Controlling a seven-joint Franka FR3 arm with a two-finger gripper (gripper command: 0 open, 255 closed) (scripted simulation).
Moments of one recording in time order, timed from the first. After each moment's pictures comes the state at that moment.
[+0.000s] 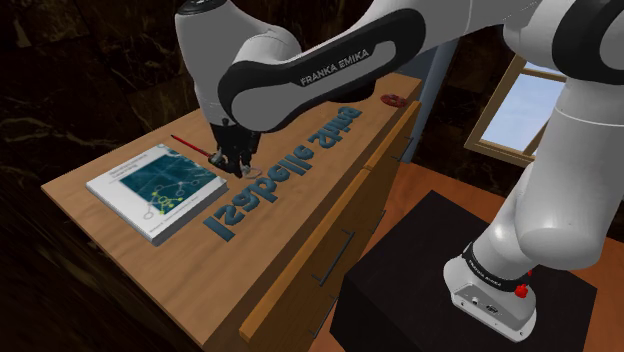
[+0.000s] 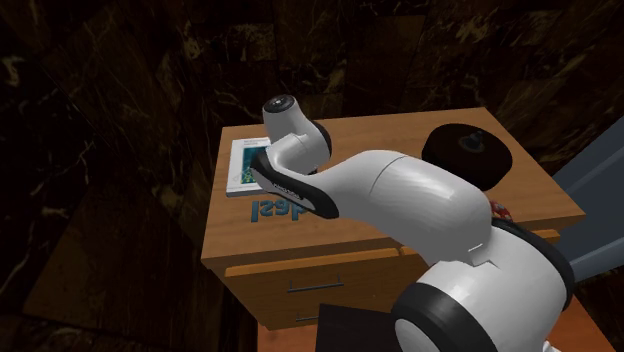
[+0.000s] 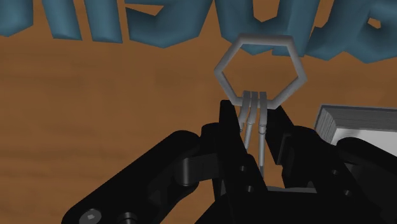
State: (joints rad) arm 0.24 0.25 0.44 -1.77 -0.25 2.04 0.54
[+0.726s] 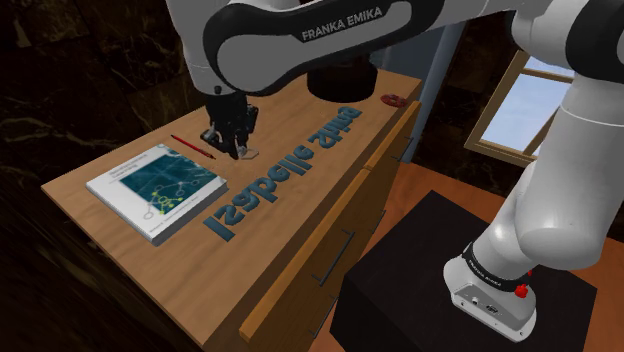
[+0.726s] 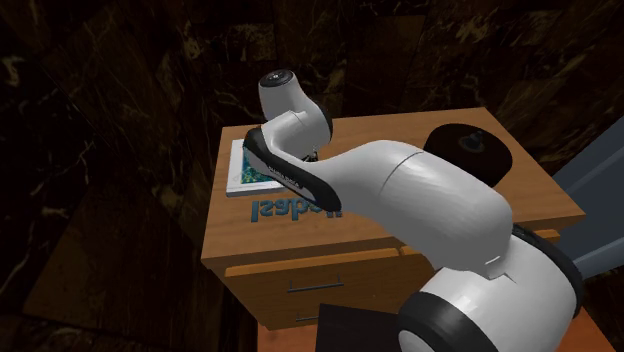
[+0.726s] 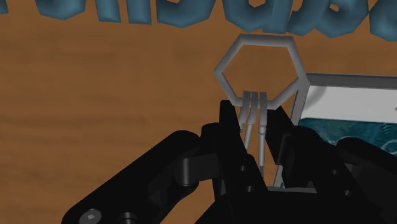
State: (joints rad) arm 0.24 0.22 0.45 -1.66 -0.23 1.91 0.51
